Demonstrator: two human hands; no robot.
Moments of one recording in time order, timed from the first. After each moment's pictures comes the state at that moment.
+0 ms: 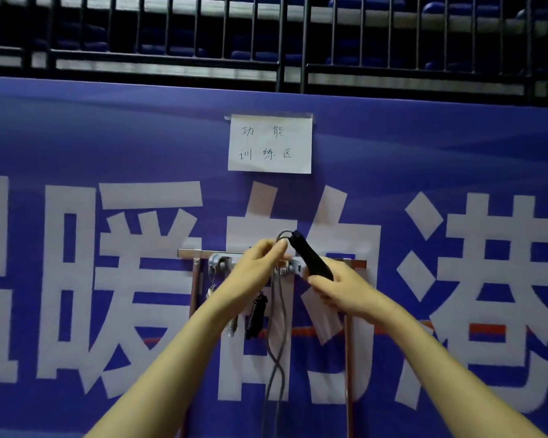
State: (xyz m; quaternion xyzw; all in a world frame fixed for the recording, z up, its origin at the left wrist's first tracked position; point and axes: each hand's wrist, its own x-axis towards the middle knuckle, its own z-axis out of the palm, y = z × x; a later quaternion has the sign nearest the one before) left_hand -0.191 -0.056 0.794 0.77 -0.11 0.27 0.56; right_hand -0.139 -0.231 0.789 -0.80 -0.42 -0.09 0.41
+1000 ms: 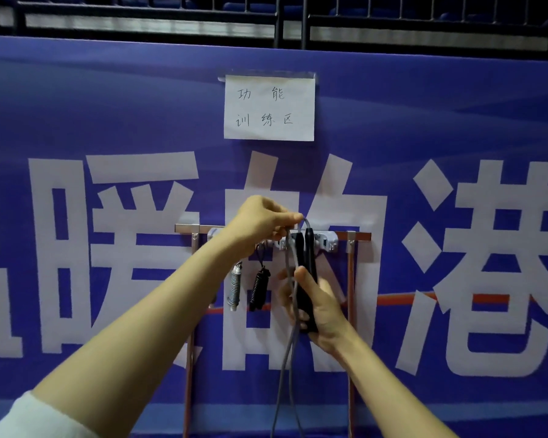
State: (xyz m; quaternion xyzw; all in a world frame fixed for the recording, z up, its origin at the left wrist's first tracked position) left_hand -0.175 -0.049 0.830 0.78 -0.09 0.23 0.57; right_hand -0.121 -0.172 0.702 -0.53 -0.37 0.08 0.76
